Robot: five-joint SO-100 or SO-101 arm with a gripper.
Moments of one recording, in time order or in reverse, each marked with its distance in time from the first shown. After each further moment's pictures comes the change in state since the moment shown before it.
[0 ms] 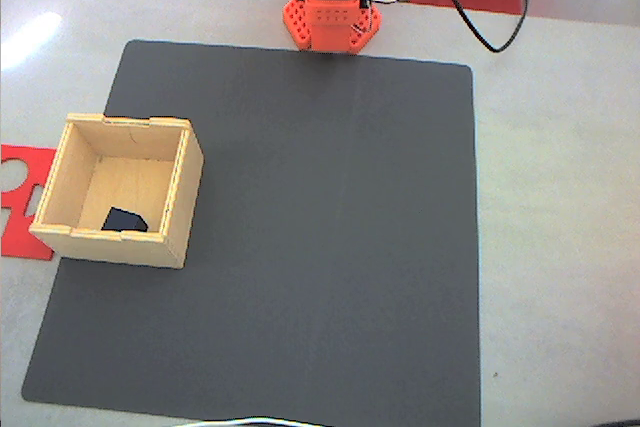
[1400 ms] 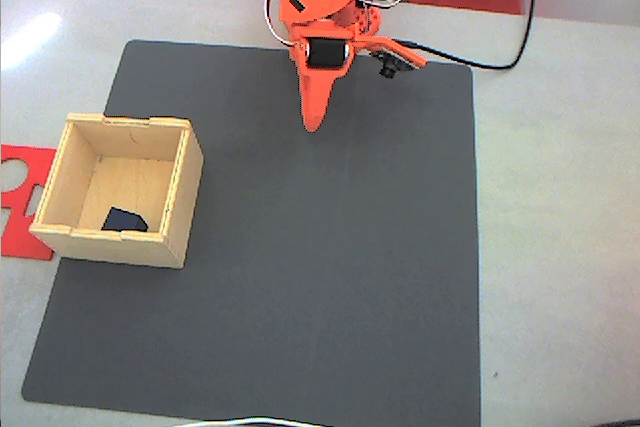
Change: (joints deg) arm 6.5 0.0 49.0 -14.8 9.4
